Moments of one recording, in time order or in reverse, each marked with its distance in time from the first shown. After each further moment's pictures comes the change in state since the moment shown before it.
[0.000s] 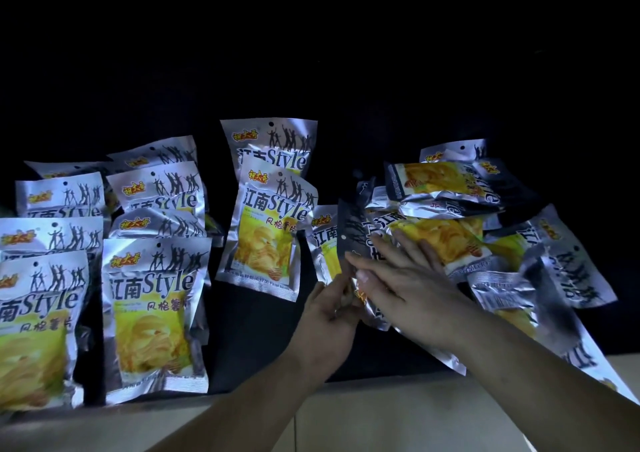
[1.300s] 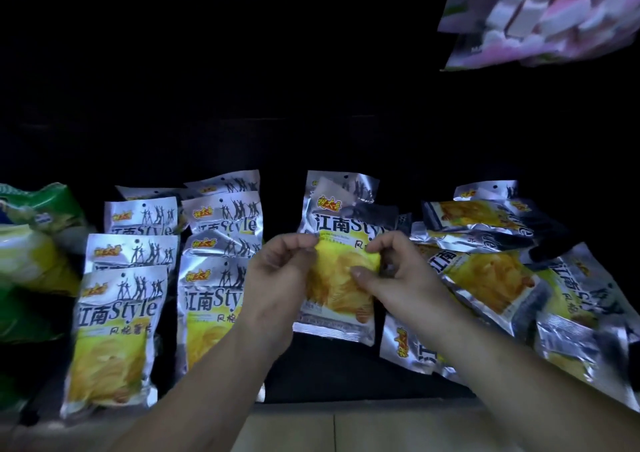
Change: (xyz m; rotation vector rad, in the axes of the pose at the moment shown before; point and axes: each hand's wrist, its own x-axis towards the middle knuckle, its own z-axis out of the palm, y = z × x) left_hand -0.015 0.064 -0.134 -0.485 0.446 0.048; right_hand 0.013 -0.112 -0.028 0.909 0.249 0.113
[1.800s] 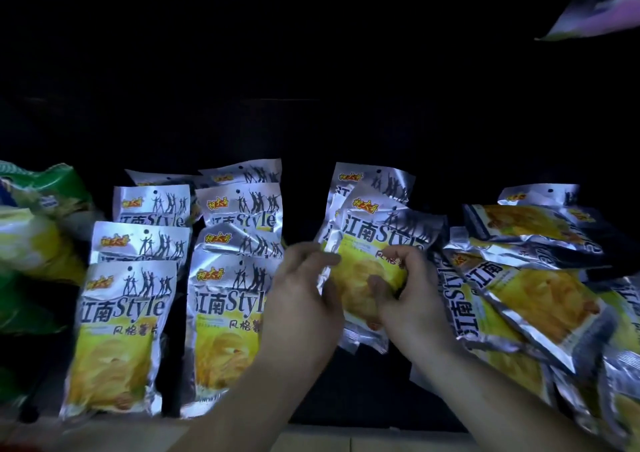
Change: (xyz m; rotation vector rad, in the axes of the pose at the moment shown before) left_hand 0.020 -0.044 -0.021 0.832 0.012 0.532; right_hand 0.034 0.046 0.048 -0.053 0.164 -0.034
